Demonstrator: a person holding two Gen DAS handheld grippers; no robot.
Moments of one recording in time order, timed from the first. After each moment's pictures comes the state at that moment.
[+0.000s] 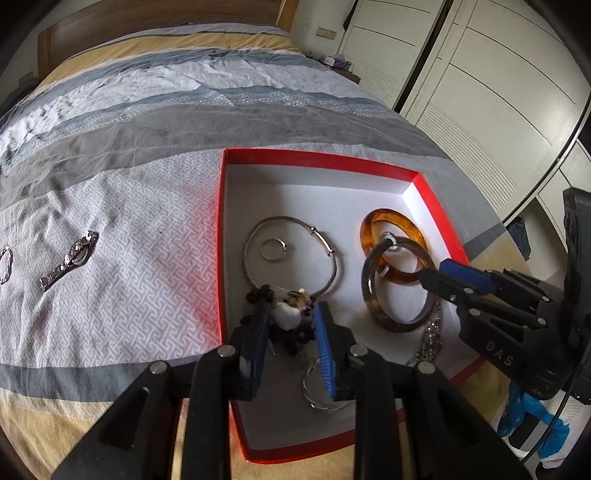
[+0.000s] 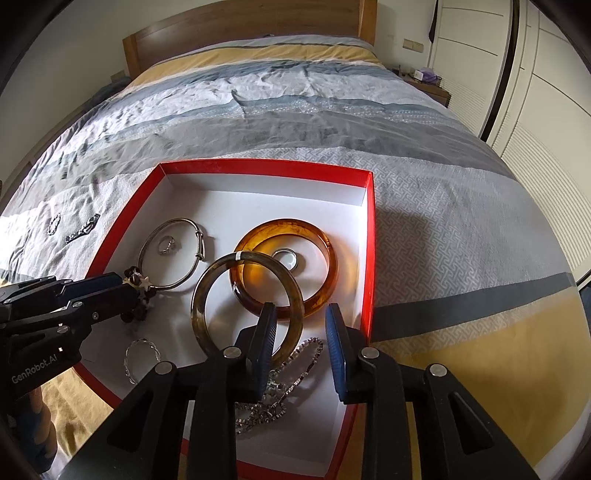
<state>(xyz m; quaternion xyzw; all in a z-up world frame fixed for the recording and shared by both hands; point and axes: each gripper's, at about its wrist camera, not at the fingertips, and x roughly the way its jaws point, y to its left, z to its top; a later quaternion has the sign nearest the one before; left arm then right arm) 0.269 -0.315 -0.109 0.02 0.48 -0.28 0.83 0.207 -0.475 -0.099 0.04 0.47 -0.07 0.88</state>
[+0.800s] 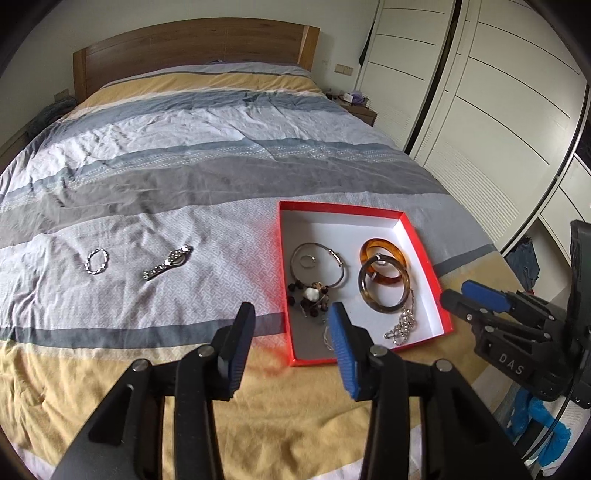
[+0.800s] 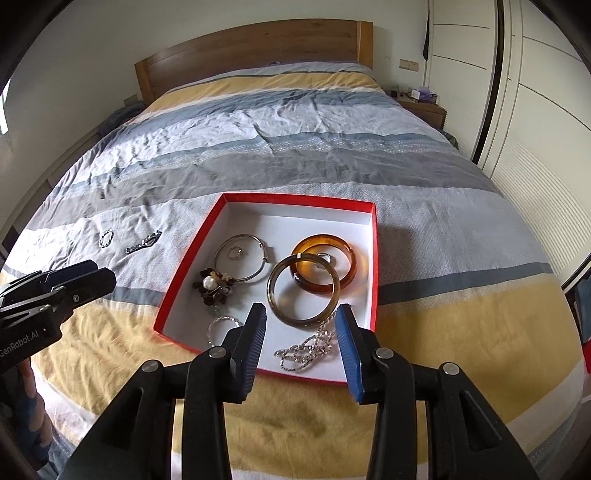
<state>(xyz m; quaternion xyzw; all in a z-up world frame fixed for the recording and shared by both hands) 0.199 -0.243 -0.014 0.02 0.42 -0.23 0.88 0.138 -0.434 -0.025 0.06 0.43 -0.06 0.90</state>
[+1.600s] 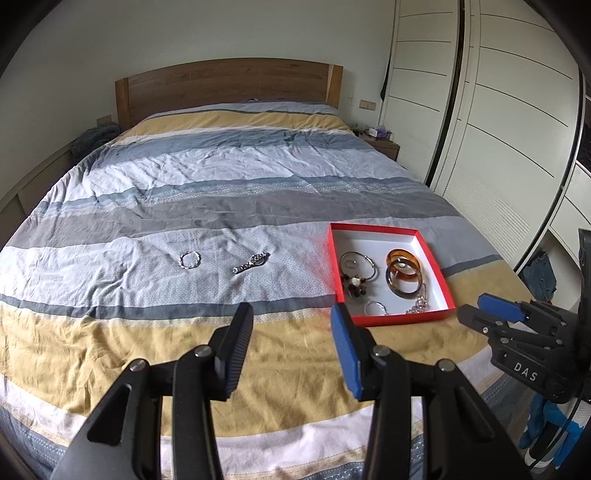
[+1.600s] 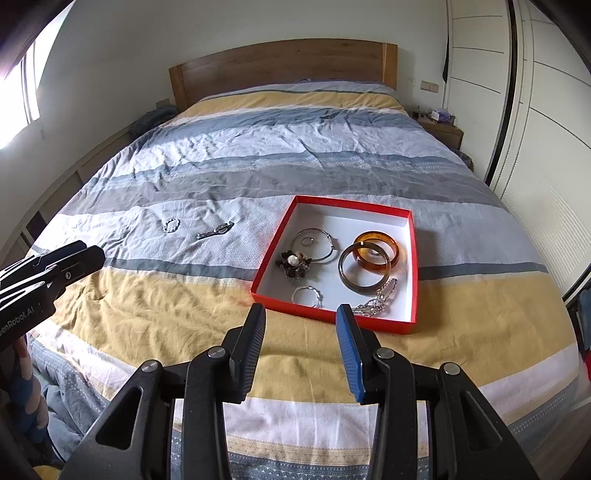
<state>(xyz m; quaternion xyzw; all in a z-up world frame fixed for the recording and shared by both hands) 0.109 -0.150 0.046 0.02 0.36 -0.18 0.92 0.064 -0.355 0.024 0.04 0.41 -0.02 0.91</state>
